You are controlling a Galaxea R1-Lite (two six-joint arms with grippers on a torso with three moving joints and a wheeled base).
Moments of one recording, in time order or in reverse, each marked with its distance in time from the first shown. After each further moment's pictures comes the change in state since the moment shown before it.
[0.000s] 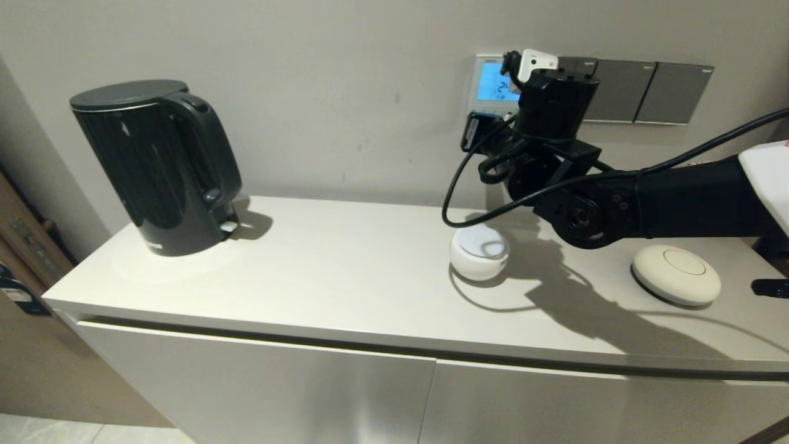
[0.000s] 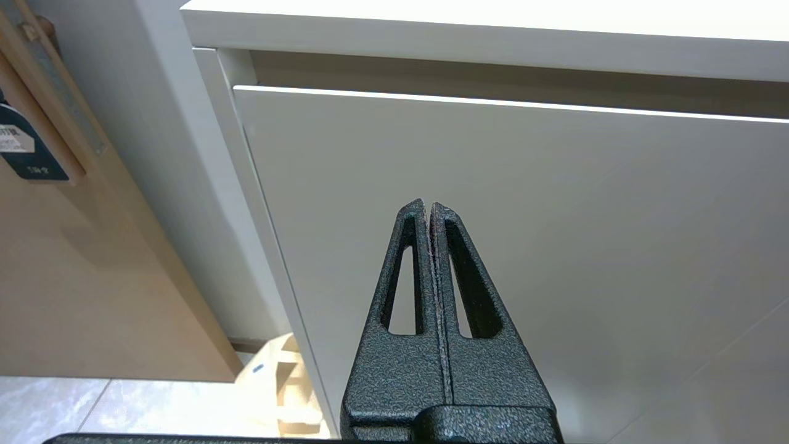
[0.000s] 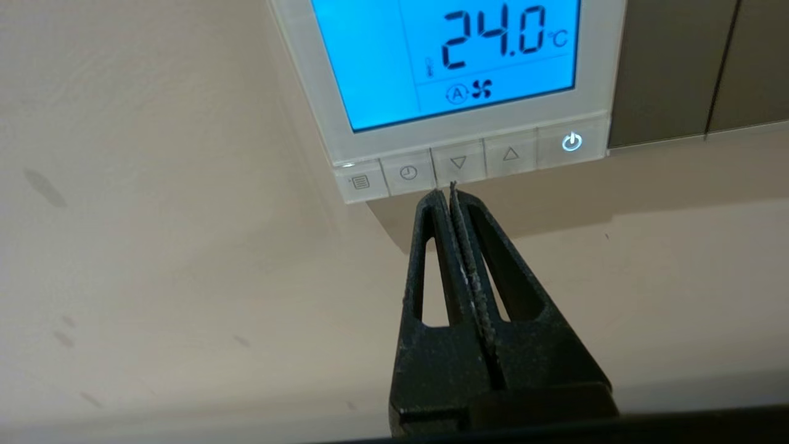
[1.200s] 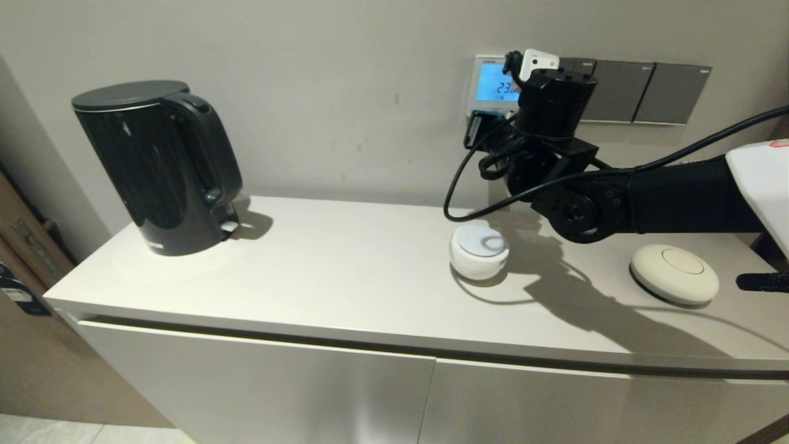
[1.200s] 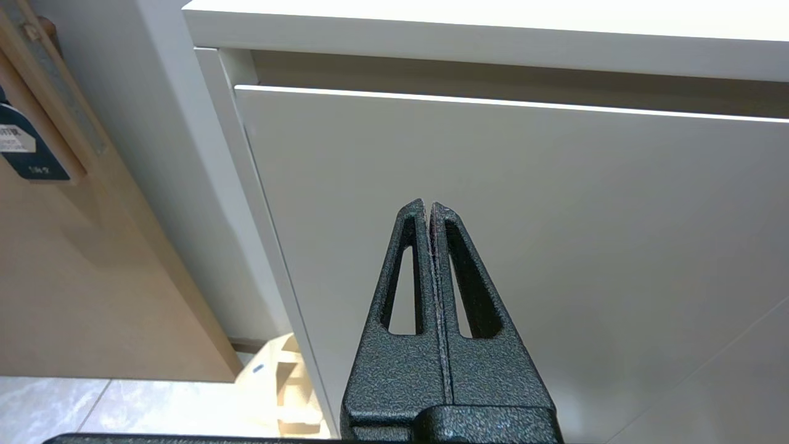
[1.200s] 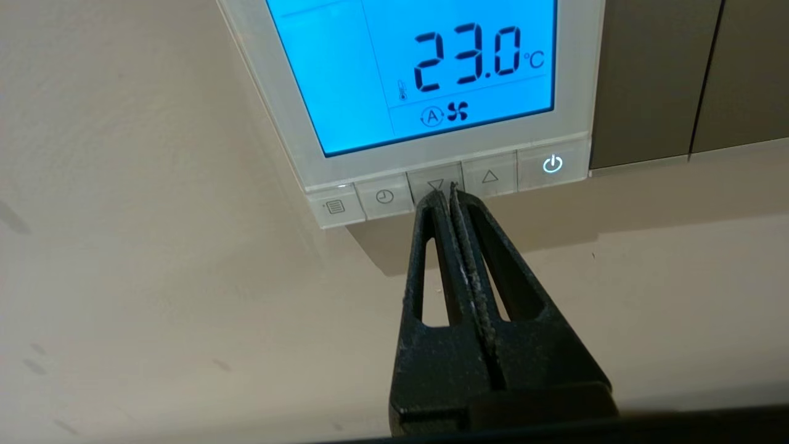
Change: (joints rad) left arm 0.000 0.000 0.000 0.000 0.001 0.000; right arm -0.036 0.029 -0.040 0.002 0.001 -0.001
